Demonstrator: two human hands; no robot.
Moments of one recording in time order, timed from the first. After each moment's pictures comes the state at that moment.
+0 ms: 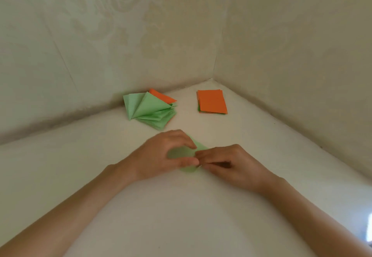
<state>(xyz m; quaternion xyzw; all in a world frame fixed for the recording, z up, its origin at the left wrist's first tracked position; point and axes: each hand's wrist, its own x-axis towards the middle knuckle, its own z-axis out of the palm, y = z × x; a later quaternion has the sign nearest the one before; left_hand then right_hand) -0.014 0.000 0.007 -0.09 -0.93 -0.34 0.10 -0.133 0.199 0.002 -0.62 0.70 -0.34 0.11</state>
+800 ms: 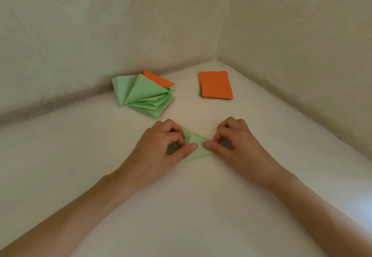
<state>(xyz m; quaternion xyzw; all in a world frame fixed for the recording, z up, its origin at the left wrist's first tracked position) -0.018 0.012 -0.020 0.05 -0.92 -0.35 0.16 -0.136 0.182 0.003 -0.43 0.85 -0.29 0.10</state>
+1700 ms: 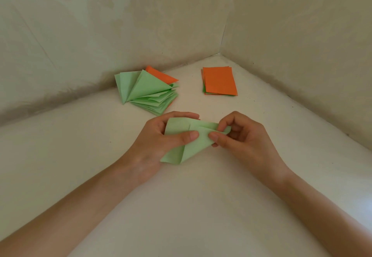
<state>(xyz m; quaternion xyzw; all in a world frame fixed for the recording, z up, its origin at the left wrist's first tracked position) -0.017 0.026 0.014 0.17 -0.58 -0.79 0.10 -0.119 0.182 0.013 -0.33 0.70 -0.60 0.21</state>
